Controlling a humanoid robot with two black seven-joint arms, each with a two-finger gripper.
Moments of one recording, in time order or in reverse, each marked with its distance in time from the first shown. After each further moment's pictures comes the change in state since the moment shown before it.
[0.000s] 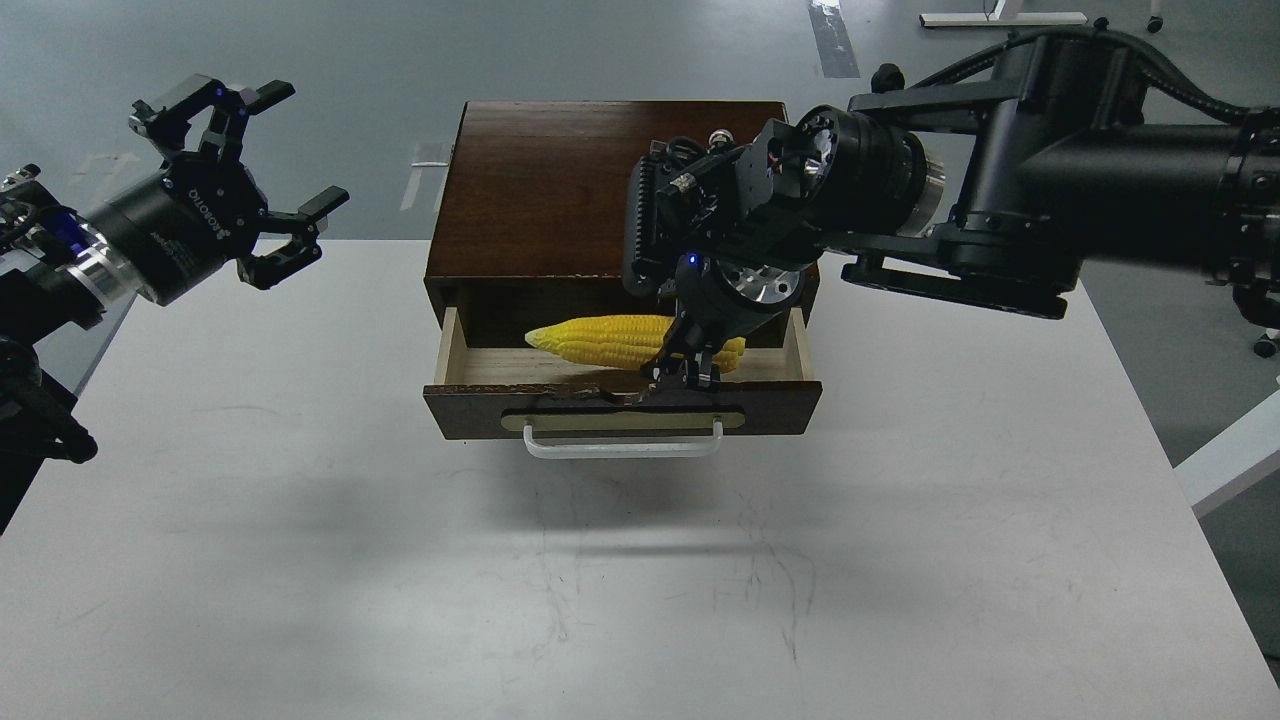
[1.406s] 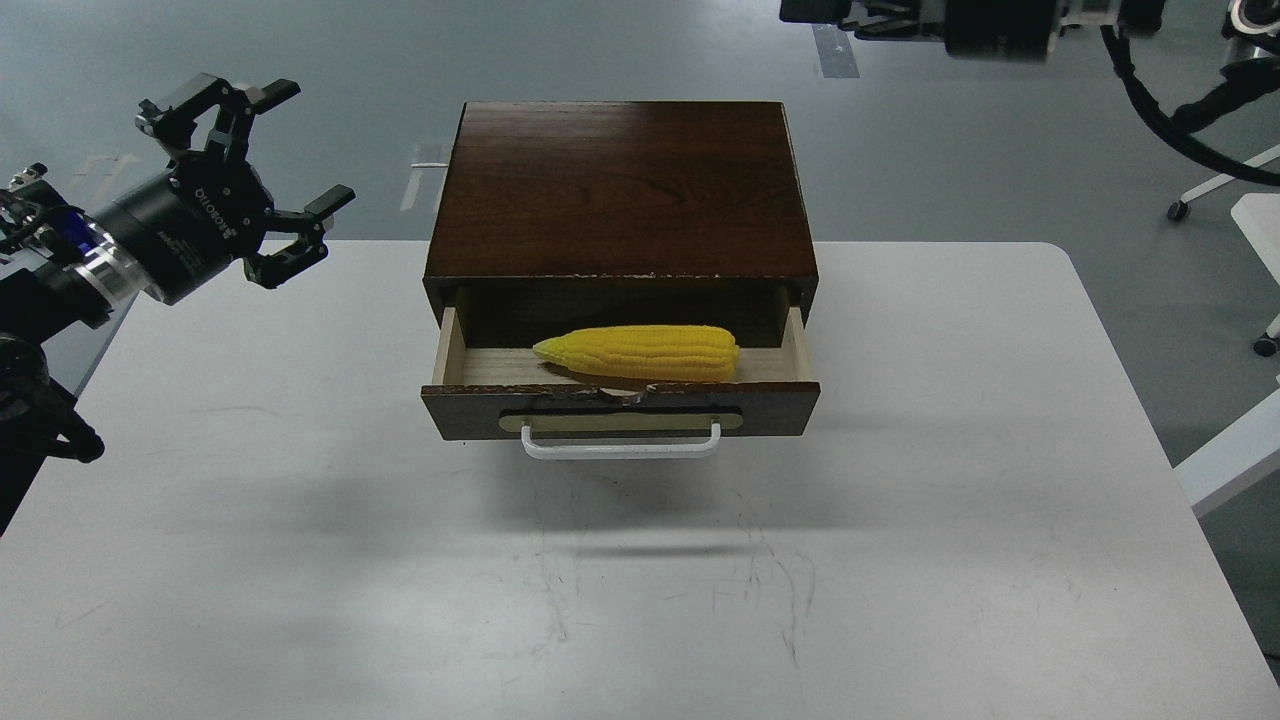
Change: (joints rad) left arm 0.003 -0.014 -0.002 0.005 0.000 0.000 0.000; right arm -0.118 -0.601 0.266 0.004 1.279 -0.017 0.000
